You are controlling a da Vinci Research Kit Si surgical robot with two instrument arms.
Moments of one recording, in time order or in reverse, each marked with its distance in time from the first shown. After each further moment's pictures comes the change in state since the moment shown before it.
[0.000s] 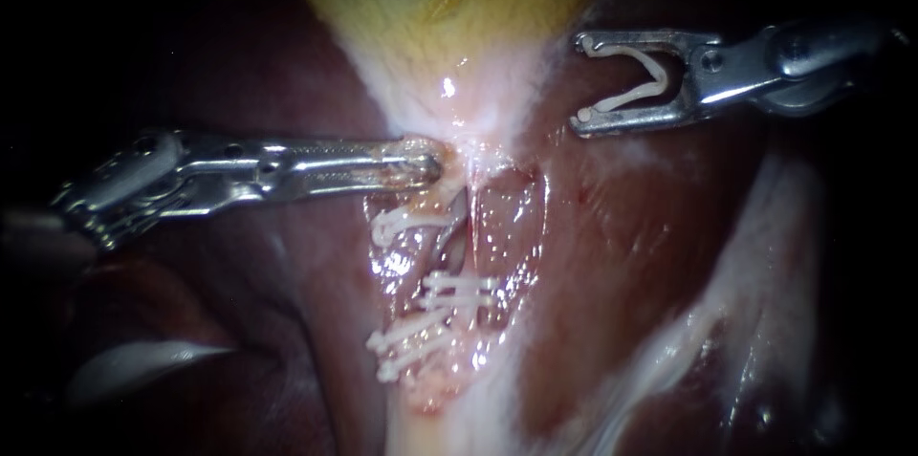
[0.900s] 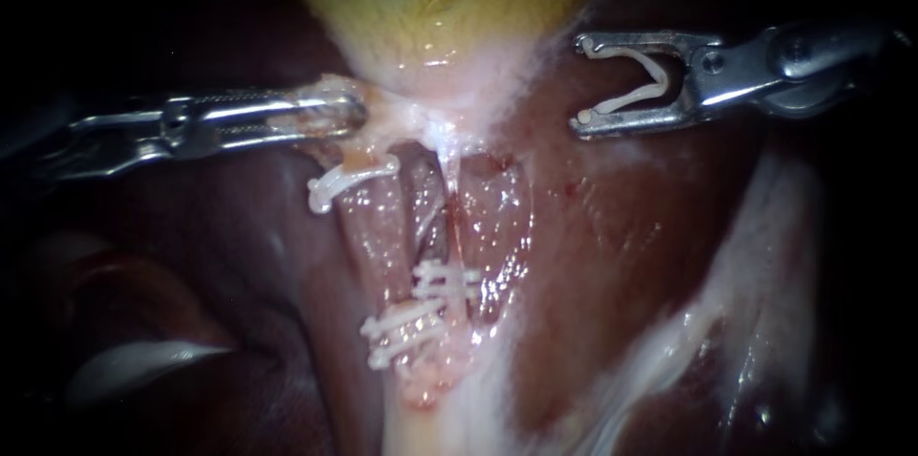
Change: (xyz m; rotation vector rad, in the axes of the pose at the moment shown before) right arm 0.000 0.000 0.000 0.001 0.000 0.000; left arm -0.008 -0.001 -0.009 -0.014 -0.063 -0.026
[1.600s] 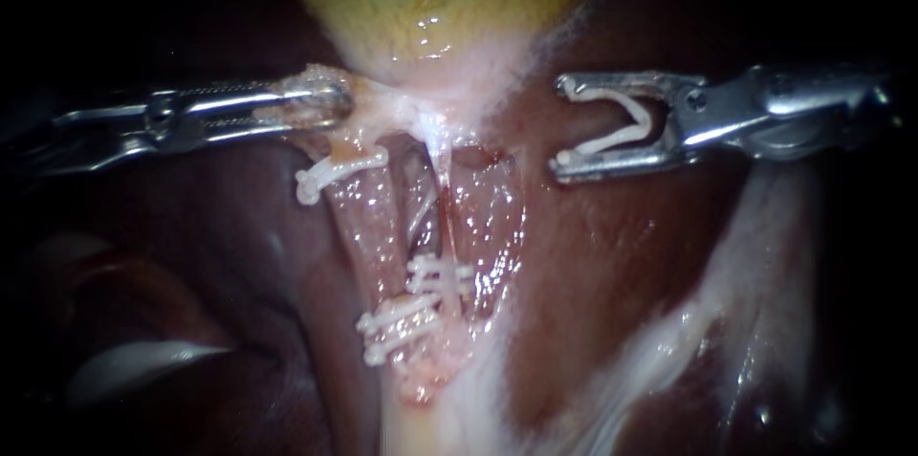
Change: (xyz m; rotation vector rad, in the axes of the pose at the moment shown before) right arm 0.001 -0.004 0.003 0.030 -0.014 0.197; left arm 0.000 0.000 0.000 -0.009 -0.004 -0.001
